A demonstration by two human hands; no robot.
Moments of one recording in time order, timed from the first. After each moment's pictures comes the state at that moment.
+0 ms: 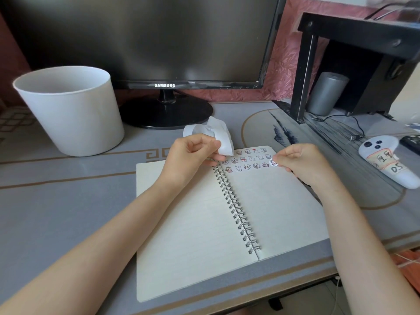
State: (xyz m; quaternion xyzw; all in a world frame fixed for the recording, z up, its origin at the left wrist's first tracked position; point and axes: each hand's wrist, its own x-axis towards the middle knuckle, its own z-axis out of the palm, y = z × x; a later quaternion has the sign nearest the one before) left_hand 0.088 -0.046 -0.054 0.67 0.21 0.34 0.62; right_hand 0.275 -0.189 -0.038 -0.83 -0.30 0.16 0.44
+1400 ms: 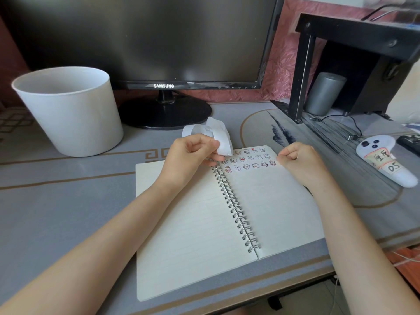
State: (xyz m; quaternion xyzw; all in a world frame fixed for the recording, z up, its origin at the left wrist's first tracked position) left_hand 0.087 -0.046 -0.053 0.67 0.20 0.33 0.63; right_hand 0.281 -0.188 -0.047 -0.87 -0.31 0.07 0.37
